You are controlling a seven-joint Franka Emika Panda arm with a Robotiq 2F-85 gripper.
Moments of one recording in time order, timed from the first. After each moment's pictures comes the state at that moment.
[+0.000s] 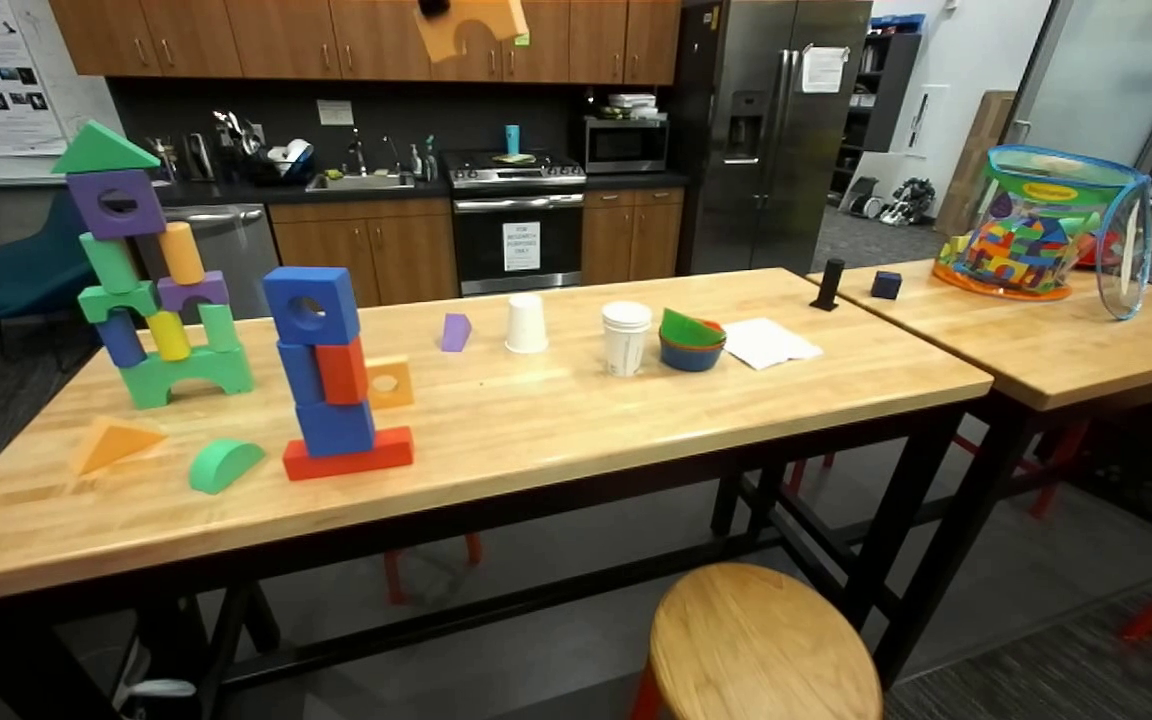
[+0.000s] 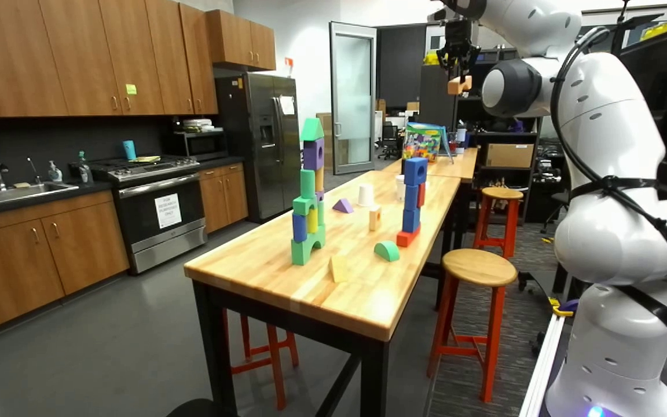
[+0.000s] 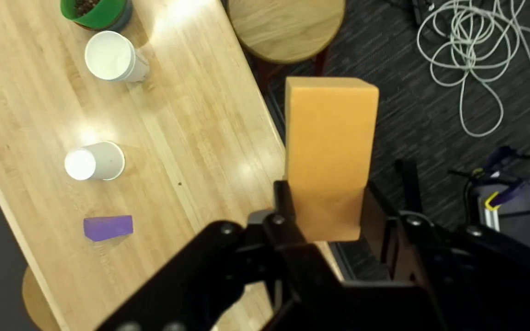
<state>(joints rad) -0.65 0.54 -0.11 -0.38 -0.15 1.16 -2.17</state>
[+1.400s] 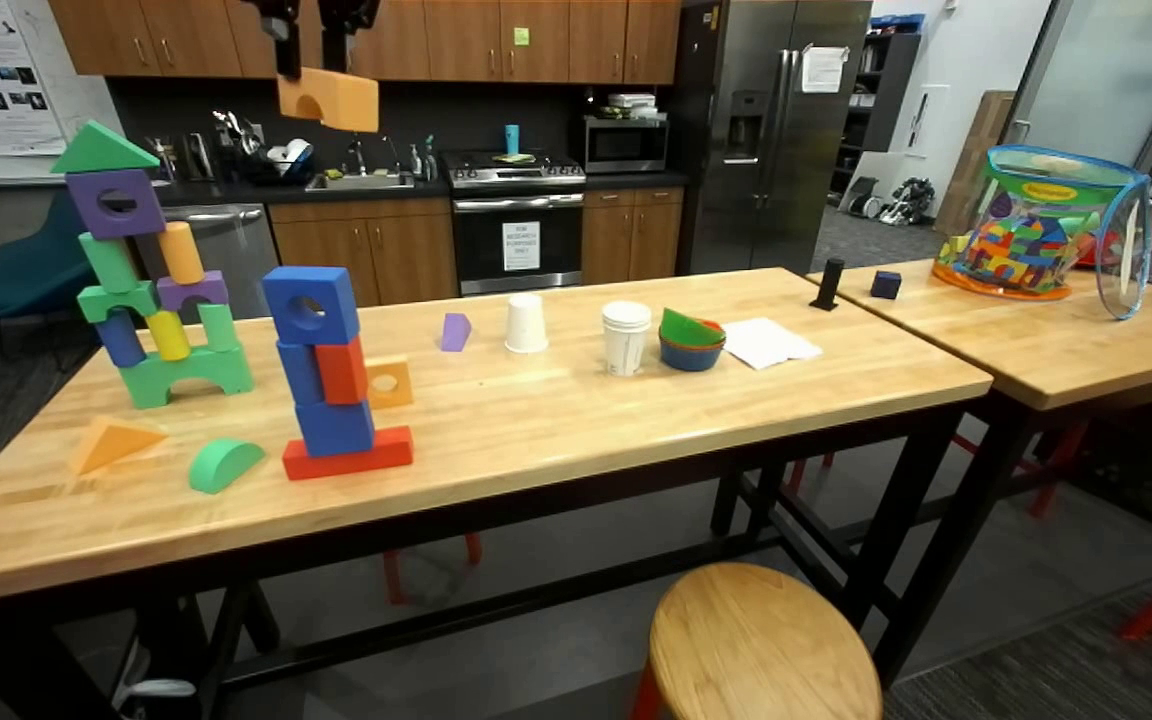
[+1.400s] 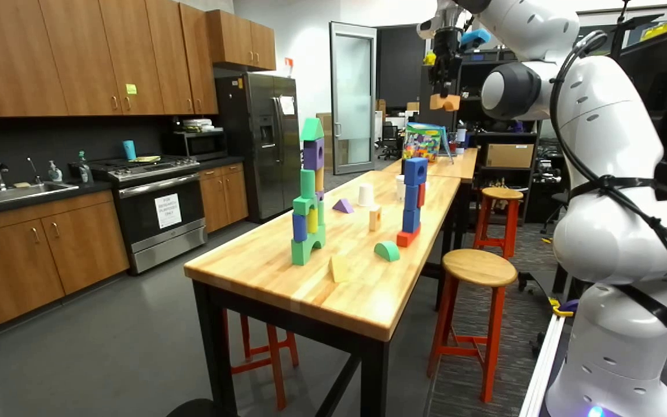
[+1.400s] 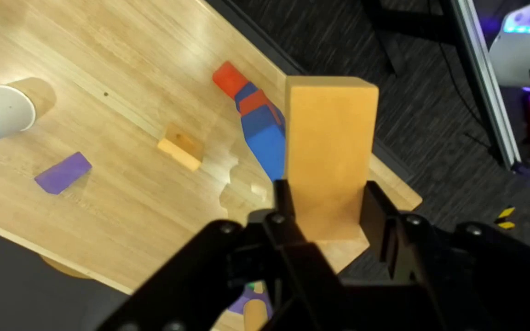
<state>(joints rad) -0.68 0.57 -0.04 -0.37 0.17 0.87 -1.57</state>
